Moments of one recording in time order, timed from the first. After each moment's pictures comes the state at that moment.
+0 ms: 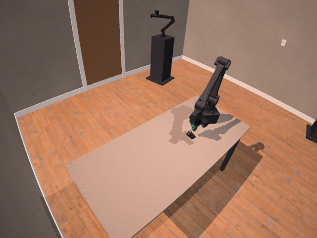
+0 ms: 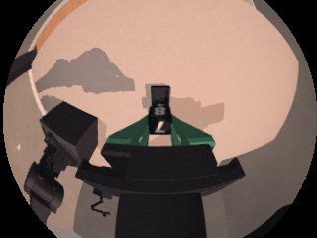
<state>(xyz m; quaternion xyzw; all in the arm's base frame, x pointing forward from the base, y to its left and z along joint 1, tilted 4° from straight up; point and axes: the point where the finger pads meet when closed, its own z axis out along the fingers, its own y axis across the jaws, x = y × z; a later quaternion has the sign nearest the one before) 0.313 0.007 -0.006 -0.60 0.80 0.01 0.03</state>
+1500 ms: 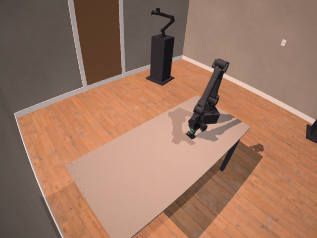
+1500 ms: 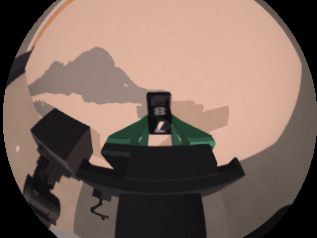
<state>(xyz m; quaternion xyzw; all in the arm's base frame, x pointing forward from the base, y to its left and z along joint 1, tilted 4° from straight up) 0.318 0.009 -0.048 -0.60 0.80 0.01 0.04</state>
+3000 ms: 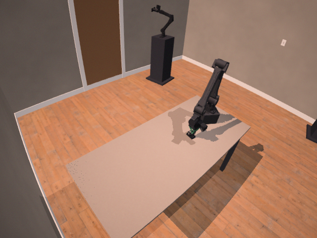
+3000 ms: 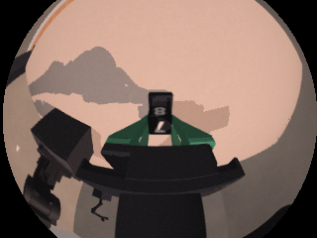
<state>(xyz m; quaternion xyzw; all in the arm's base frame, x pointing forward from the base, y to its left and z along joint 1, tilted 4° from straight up) 0.315 0.010 -0.049 -0.60 0.80 0.01 0.04</state>
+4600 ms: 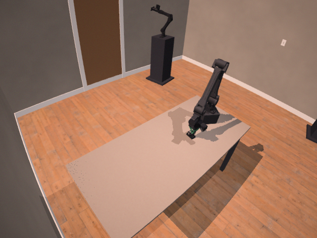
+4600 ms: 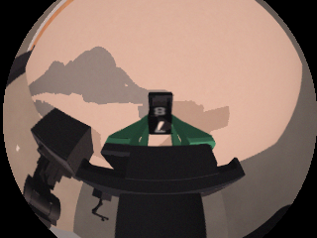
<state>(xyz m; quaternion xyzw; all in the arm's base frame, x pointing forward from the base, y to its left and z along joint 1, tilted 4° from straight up) 0.315 0.010 -0.049 -0.60 0.80 0.01 0.04</state>
